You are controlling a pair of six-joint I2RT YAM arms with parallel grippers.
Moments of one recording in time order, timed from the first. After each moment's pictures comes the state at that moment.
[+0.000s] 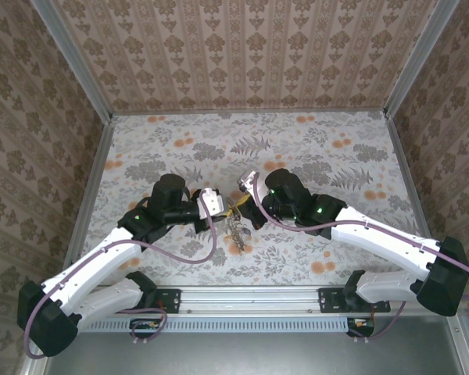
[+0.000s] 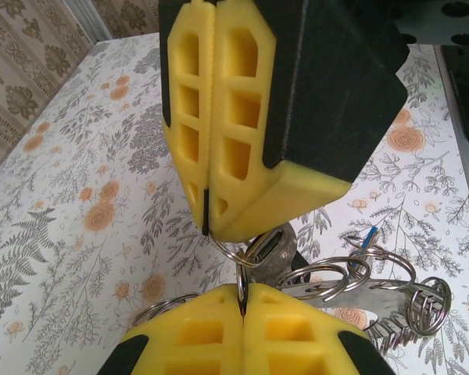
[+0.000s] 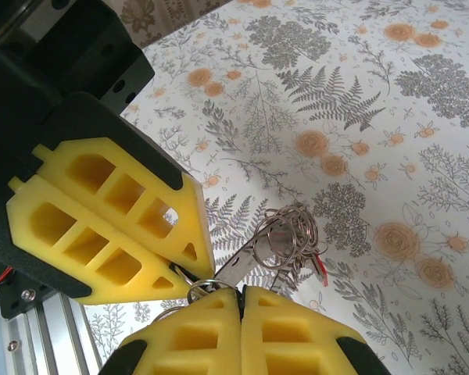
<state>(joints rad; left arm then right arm) -0.71 0.94 0.72 -0.29 0.54 0.55 0.87 1.23 0.99 -0.33 -0.14 0.09</state>
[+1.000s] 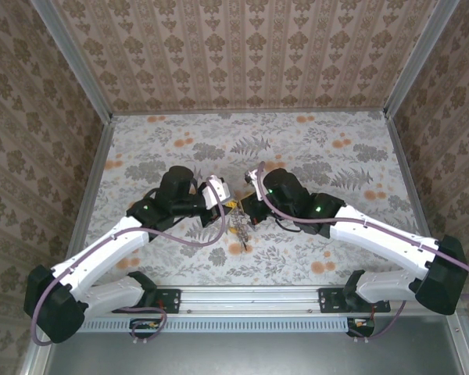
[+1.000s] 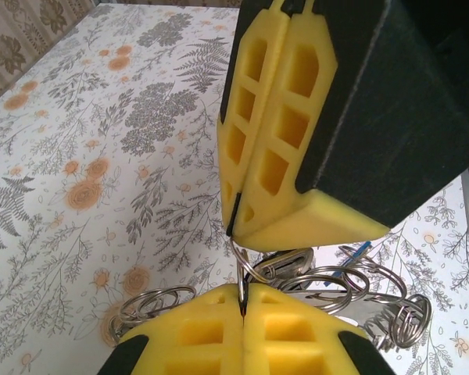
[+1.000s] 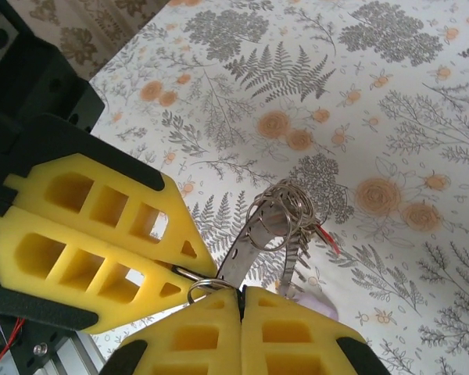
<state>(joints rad) -0.71 1.06 0.79 -0.29 0.53 0.41 0.88 1.24 1.02 -0.39 -0.02 0.35</state>
